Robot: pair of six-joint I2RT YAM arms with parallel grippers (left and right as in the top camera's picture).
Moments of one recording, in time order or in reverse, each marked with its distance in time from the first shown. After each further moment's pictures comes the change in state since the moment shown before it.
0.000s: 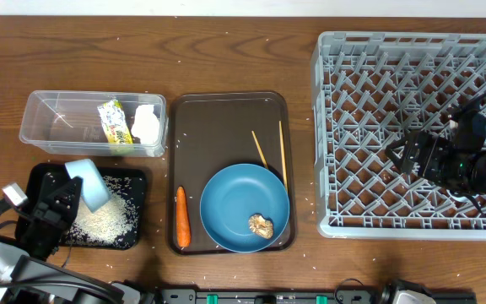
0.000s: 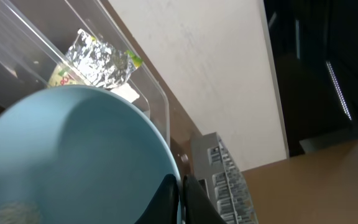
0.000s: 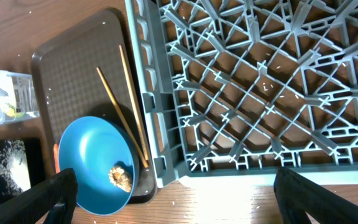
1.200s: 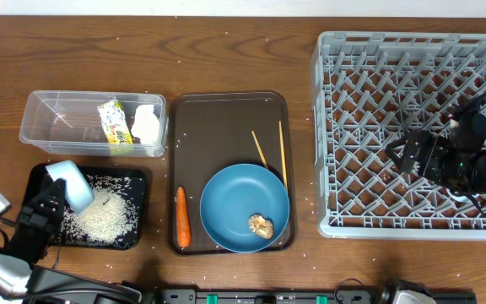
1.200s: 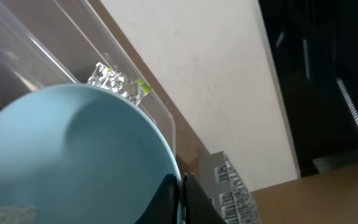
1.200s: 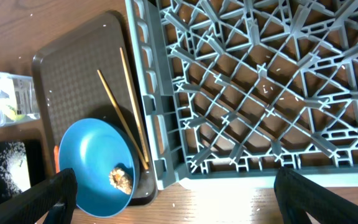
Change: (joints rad) left arm 0.071 -0.083 0.000 0.128 -0.016 -0.173; right arm 0.000 0.000 0.000 0.013 0.000 0.005
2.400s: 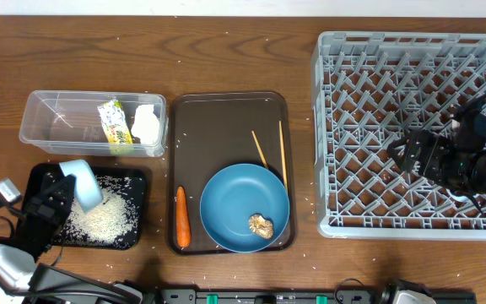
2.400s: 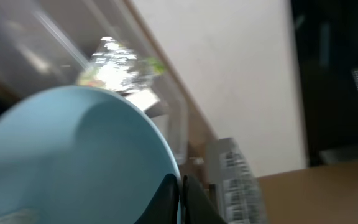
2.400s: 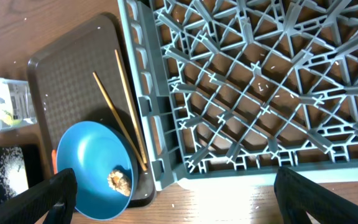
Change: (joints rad) left arm -0.071 0.001 -0.001 0.046 -0.090 -0.089; right arm 0.000 0.000 0.000 -0.005 0.019 0.020
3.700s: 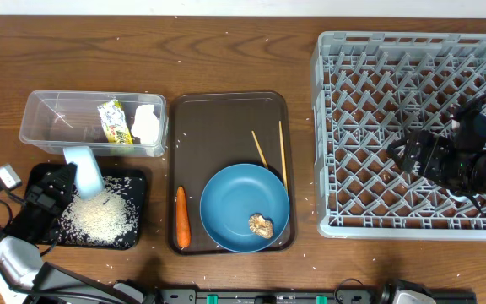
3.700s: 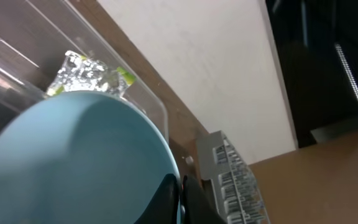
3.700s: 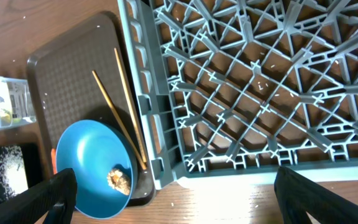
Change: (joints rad) left arm -0.098 -0.005 -0.002 0.217 0.071 -0.141; right arm 0.000 0.000 0.000 -0.005 0.001 -0.003
